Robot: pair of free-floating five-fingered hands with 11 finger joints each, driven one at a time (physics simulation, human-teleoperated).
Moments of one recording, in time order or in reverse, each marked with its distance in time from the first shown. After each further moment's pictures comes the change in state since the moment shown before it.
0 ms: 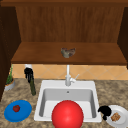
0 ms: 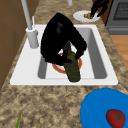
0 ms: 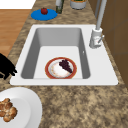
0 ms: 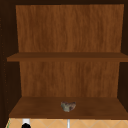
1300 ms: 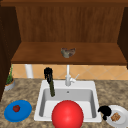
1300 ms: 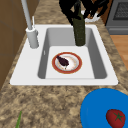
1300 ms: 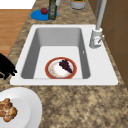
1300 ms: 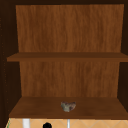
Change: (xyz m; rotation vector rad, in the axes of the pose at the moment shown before) left hand 0.070 -0.041 -0.185 -0.001 0.021 -0.038; right hand 0.000 0.000 0.000 0.000 0.000 0.000
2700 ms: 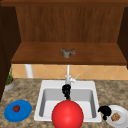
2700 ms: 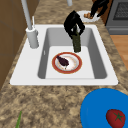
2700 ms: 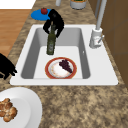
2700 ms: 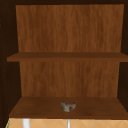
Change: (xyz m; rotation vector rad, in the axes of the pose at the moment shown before) left hand -0.113 -0.142 -0.164 -0.046 0.092 -0.060; right hand 0.000 0.000 0.000 0.000 0.000 0.000
